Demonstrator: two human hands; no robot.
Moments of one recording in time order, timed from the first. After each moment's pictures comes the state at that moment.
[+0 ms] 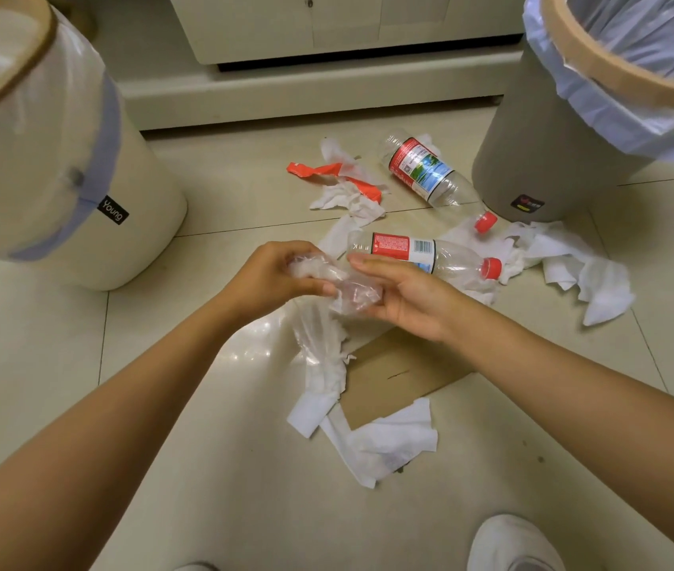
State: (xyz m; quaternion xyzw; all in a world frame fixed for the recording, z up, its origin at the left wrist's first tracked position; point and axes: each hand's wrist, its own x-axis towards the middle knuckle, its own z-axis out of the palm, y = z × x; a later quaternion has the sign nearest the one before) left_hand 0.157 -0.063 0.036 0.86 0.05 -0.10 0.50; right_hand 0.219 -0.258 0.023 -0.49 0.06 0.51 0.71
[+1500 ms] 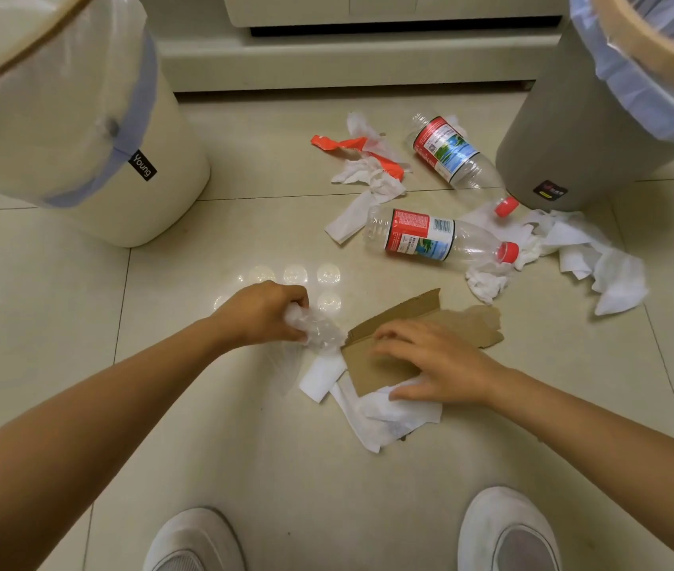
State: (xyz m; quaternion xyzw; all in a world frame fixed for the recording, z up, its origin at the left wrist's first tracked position) left_hand 0.087 -0.042 -0.020 0.95 0.02 -0.24 0.22; right_hand 0.149 -0.330 -0.016 -0.79 -0.53 0.27 0.14
